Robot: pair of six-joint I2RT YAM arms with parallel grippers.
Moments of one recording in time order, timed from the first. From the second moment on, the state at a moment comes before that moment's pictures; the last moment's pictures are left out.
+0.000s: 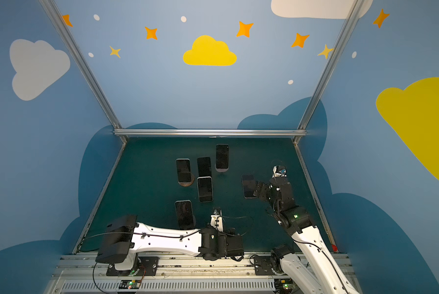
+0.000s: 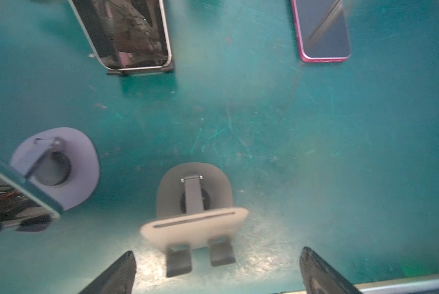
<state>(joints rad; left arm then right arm) -1.51 1.81 1.34 -0.92 -0.61 -1.47 0.38 0.75 0.77 -0.62 0.24 0.43</state>
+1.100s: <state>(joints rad) -1.43 1.83 1.23 -0.72 -0.64 -1.26 0.36 0.77 0.72 -0.56 0.18 0.46</state>
